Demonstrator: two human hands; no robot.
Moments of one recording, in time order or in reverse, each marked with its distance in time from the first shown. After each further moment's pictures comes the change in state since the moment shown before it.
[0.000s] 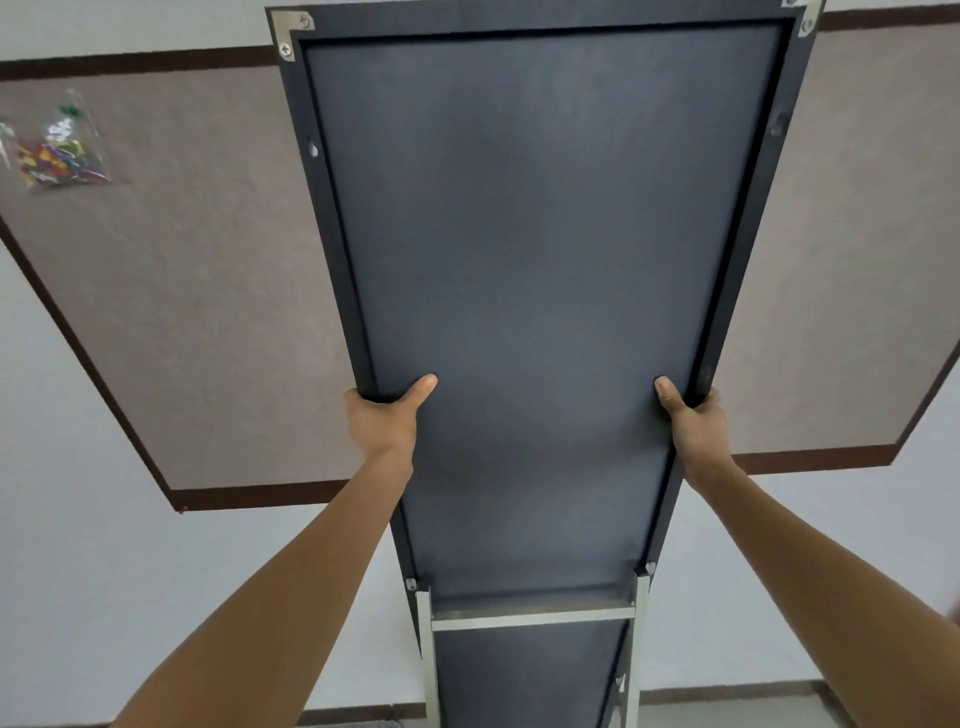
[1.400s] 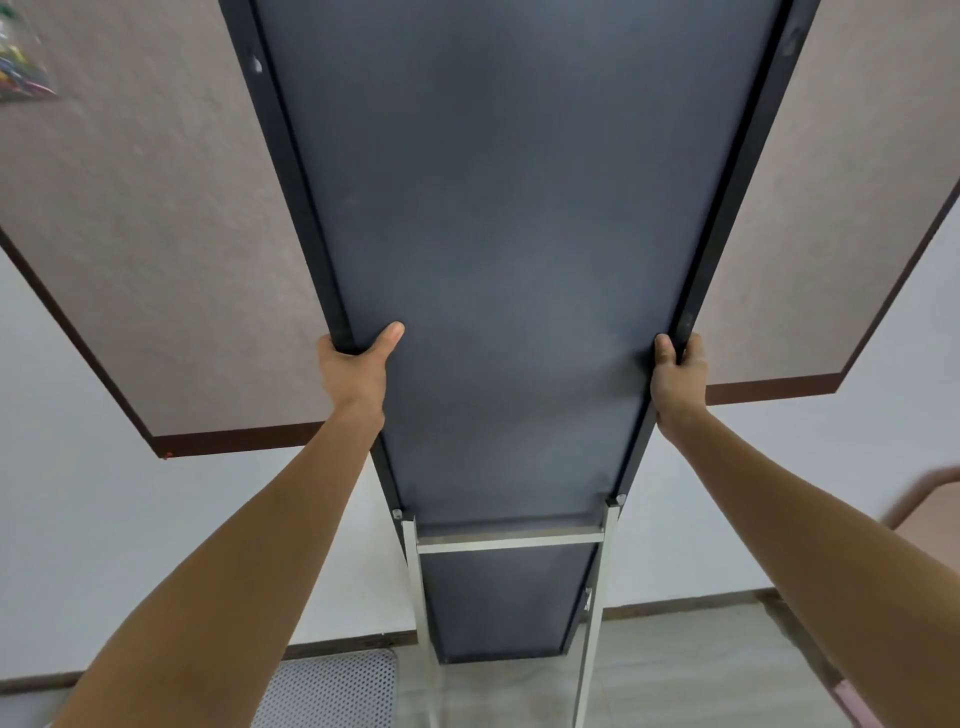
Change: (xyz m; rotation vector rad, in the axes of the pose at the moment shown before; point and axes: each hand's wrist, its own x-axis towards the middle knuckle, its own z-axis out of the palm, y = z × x) left_hand -0.015 -0.008 -0.029 -0.065 -0.090 0.010; right_hand -0.028 0.017 -0.013 -0.151 0.117 -0.132
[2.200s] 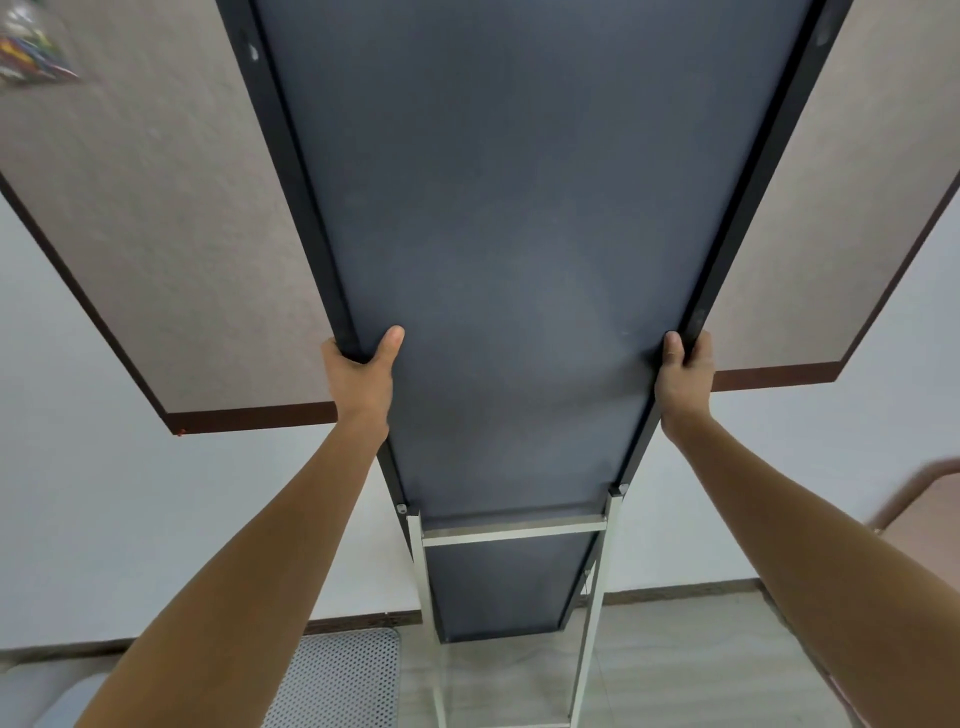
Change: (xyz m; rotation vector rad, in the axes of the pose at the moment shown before) left_hand -0.035 -0.006 -0.020 -0.012 -0.062 0.047; right_hand -0.019 0.009 -0.019 -0.025 0.004 -0.099
